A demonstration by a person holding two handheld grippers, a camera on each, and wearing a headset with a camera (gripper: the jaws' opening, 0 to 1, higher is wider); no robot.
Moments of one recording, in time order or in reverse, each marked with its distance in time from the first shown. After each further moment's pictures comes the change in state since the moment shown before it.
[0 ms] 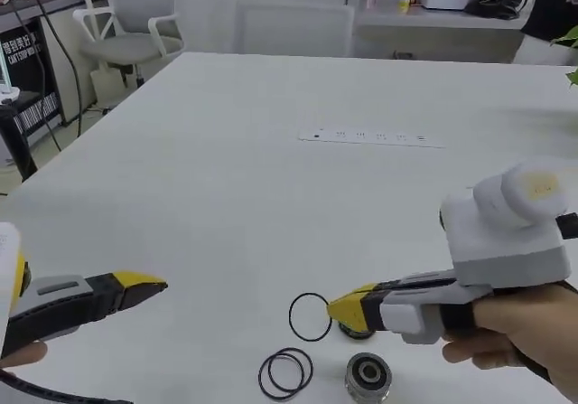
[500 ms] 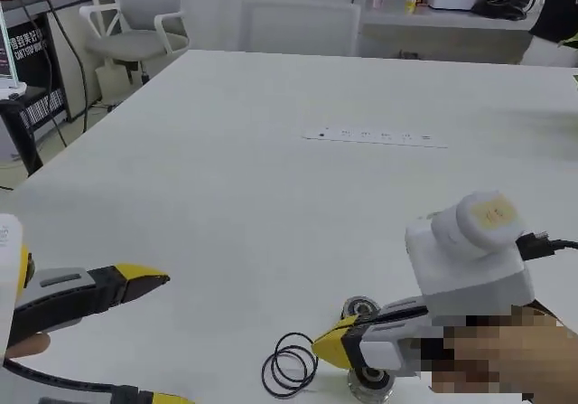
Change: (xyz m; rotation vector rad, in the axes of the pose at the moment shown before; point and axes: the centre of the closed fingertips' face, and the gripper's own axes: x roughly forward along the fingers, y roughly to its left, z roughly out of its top) left arm -0.002 0.006 0.001 0.008 -0.006 0.034; right arm 0.020 0.009 -0.028 -0.047 0.114 0.019
